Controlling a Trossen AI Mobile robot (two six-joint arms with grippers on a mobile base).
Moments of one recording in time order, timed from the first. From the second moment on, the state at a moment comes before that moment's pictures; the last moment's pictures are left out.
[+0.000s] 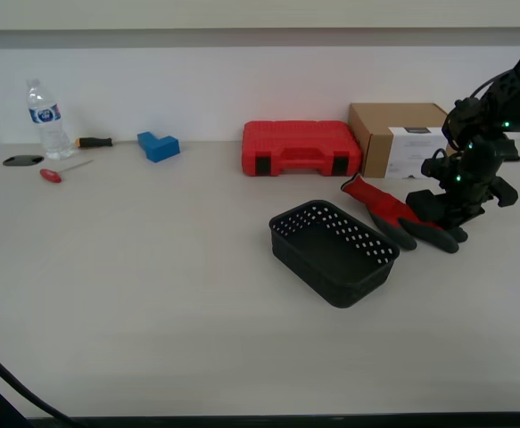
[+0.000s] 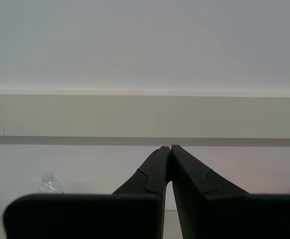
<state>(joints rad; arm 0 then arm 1) -0.03 2.52 1.34 -0.17 0.00 -0.26 0.00 1.05 0.52 0.60 -0.01 0.00</state>
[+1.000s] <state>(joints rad) 0.04 2.04 1.36 -0.46 -0.33 -0.23 0.00 1.05 0.52 0.60 -0.01 0.00</state>
